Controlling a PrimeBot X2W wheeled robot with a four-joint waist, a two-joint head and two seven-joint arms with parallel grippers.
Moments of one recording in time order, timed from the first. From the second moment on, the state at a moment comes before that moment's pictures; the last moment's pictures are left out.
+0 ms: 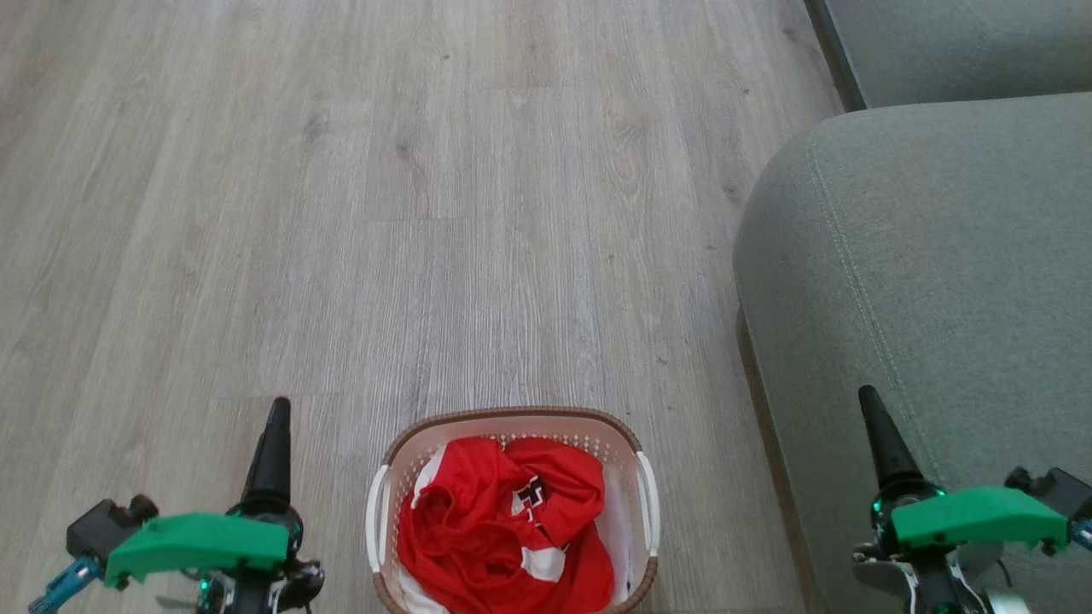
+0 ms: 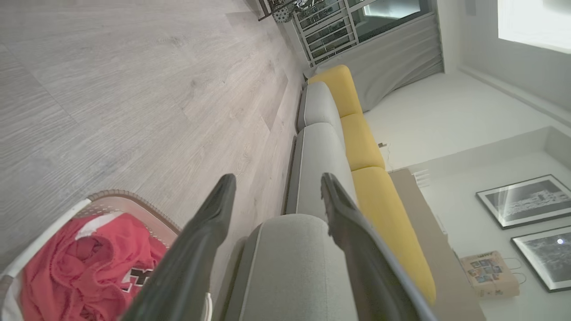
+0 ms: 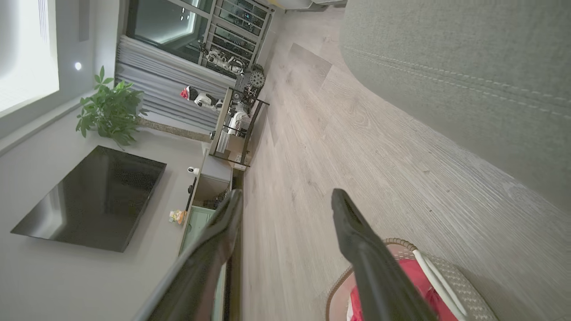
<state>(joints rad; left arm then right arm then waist) 0.03 0.03 -0.02 0.19 -1.18 -0.05 -0.01 0.01 -0.04 -0.04 0.26 1.22 0.13 0.00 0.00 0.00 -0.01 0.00</state>
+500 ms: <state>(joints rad) 0.06 0.03 -0.05 0.17 -0.92 -0.01 -0.05 0.01 -0.04 -0.01 0.24 1.00 0.13 -0.05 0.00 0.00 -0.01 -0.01</state>
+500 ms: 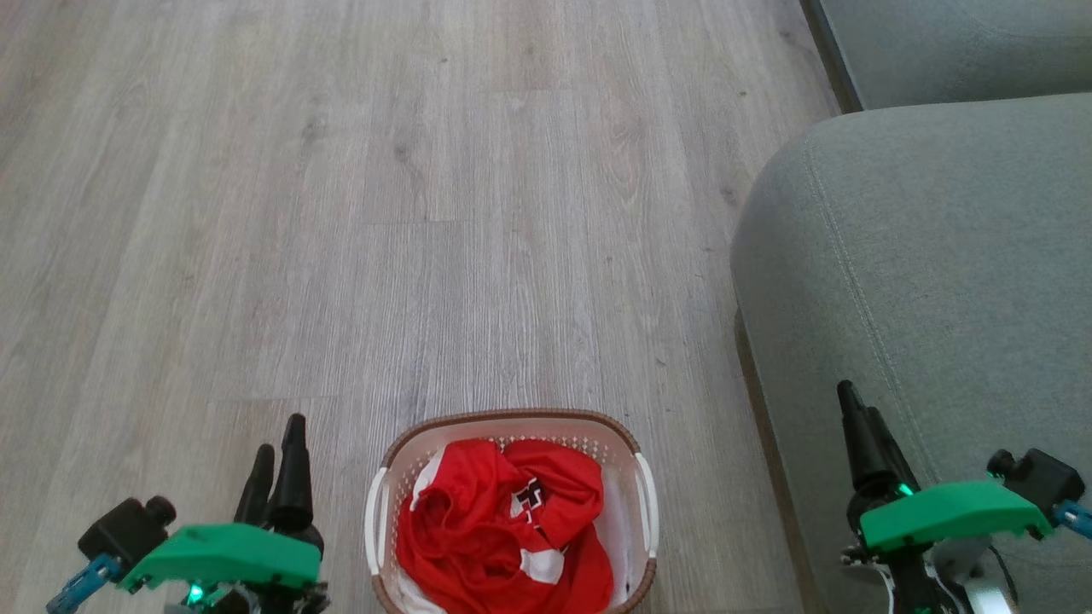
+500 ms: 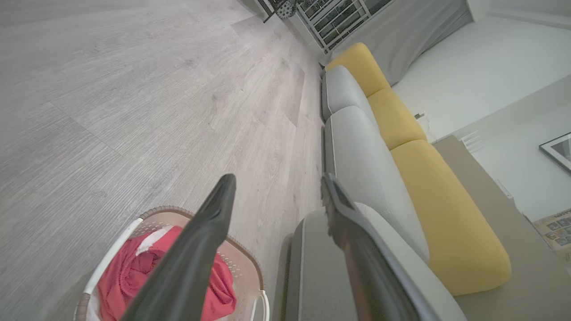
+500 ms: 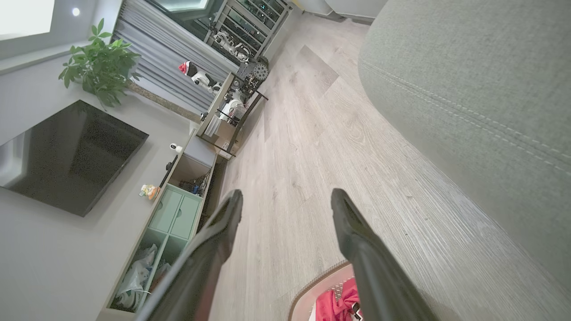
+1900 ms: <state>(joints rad) 0.11 0.05 -0.12 0.12 -0.44 0.06 -0.17 0.01 -0.04 0.06 0.19 0.50 0.13 -0.17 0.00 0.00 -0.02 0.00</state>
